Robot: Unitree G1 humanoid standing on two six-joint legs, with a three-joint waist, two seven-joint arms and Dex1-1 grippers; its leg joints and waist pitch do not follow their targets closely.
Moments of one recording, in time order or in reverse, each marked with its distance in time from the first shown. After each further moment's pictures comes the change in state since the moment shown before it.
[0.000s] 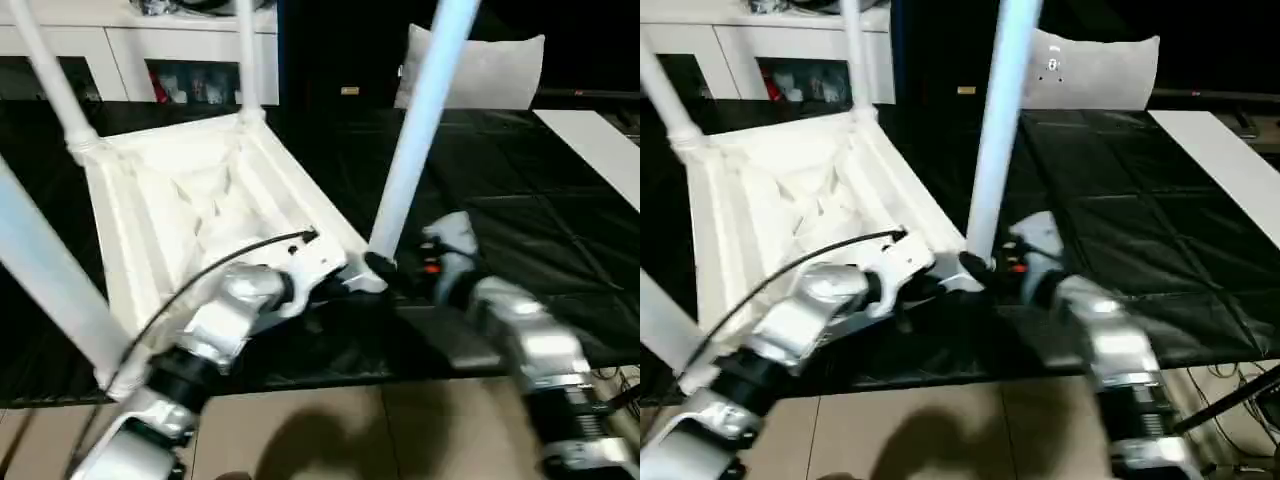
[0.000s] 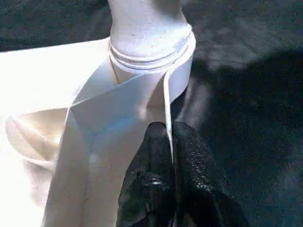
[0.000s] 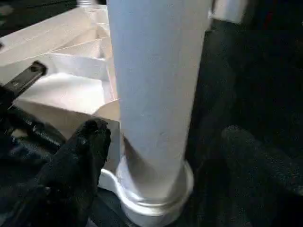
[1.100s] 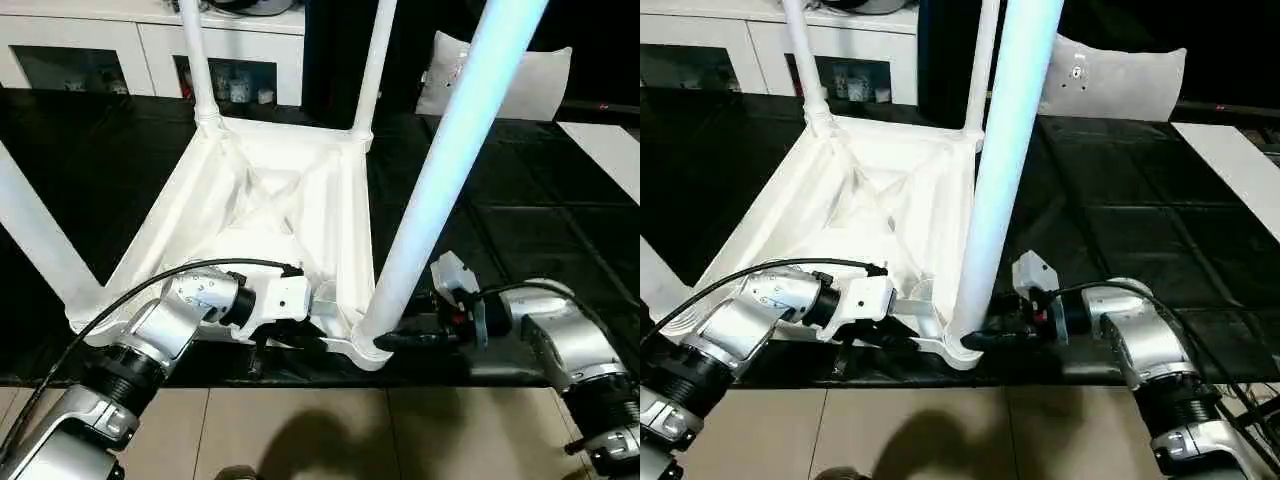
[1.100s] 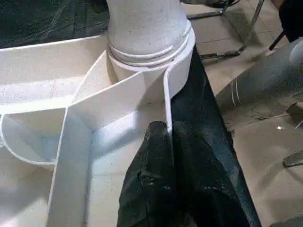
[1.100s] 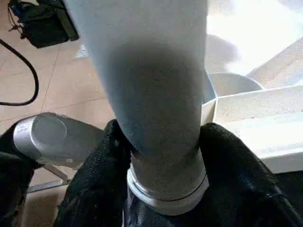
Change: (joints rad) left arm 0.014 0.213 -0.090 0.001 -0.086 -0.312 -0.459; right arm -0.036 -0.152 0.181 0.138 0.062 -0.106 0.632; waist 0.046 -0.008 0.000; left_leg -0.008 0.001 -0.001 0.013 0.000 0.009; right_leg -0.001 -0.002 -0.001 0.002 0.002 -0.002
